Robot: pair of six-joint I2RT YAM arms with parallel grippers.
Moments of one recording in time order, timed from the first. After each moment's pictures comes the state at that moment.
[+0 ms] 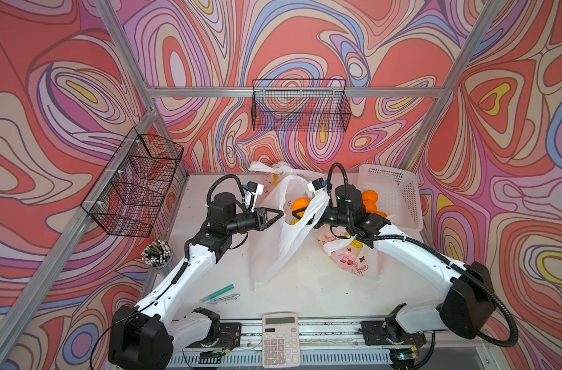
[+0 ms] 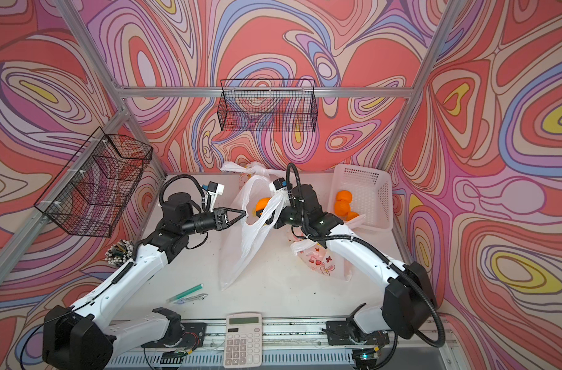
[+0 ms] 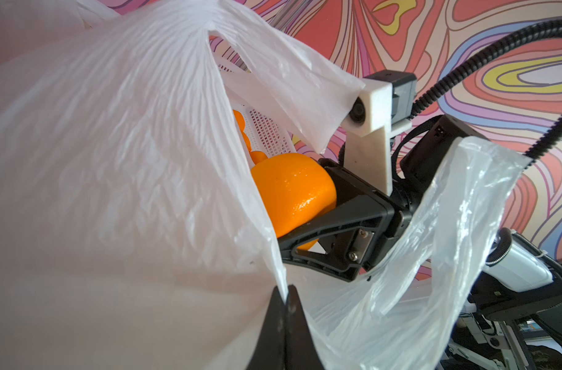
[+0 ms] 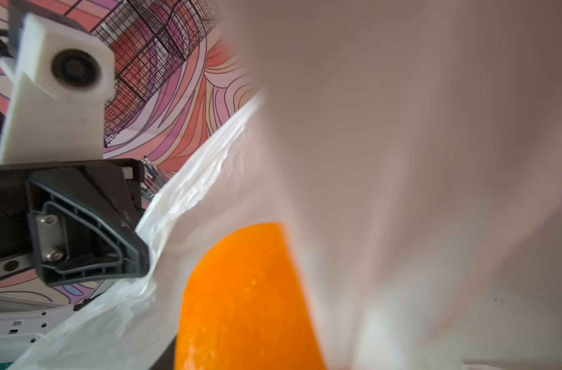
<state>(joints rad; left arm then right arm) -0.34 1.16 0.89 0.00 0.80 -0.67 0.59 1.44 1.14 -0.13 -0.44 0.30</state>
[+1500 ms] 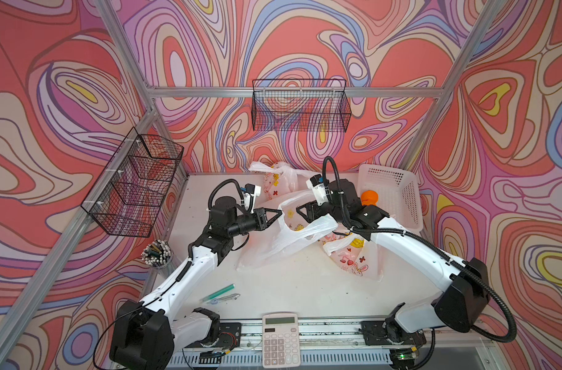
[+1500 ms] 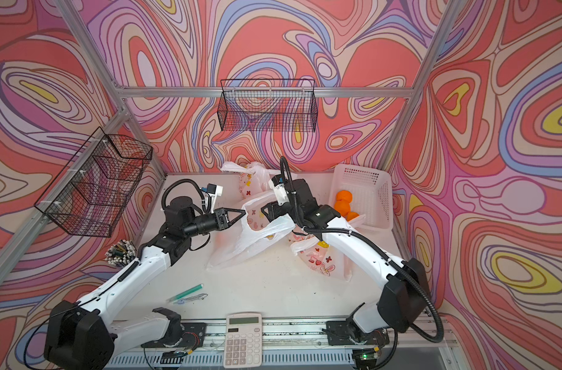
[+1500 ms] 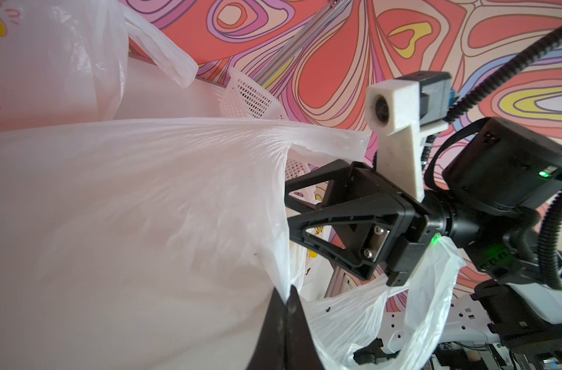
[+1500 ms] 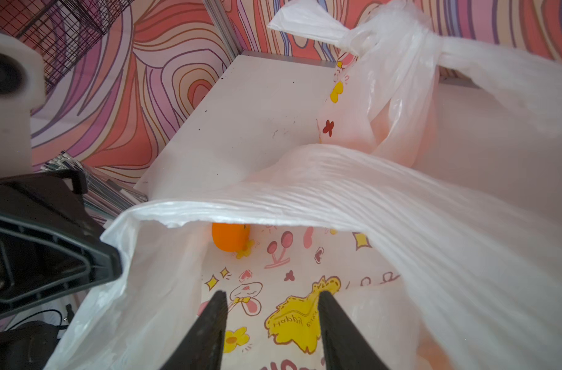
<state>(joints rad) -0.34 1.18 0.81 0.12 0.74 -0.73 0.62 1.46 1.31 -0.40 -0.21 0.25</state>
